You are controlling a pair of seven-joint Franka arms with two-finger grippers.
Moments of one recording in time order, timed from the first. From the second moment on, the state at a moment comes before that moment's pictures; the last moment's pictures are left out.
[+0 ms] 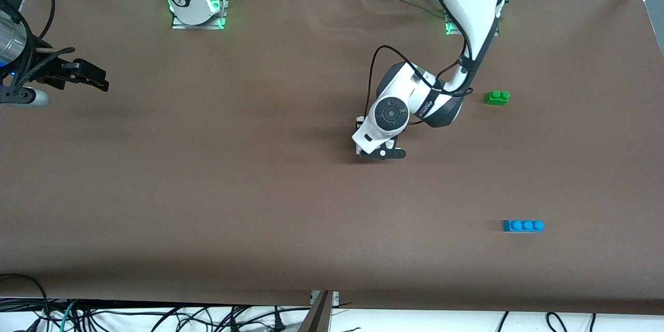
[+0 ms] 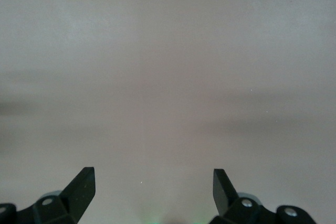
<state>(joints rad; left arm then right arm) -0.55 0.66 -0.07 -1.61 -0.12 2.02 -0.56 0.08 0.05 -0.04 -1.59 0.00 1.54 0.06</state>
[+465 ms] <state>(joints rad) -0.55 0.66 -0.07 -1.62 -0.12 2.02 -0.56 0.08 0.05 -0.04 -1.59 0.00 1.54 0.06</state>
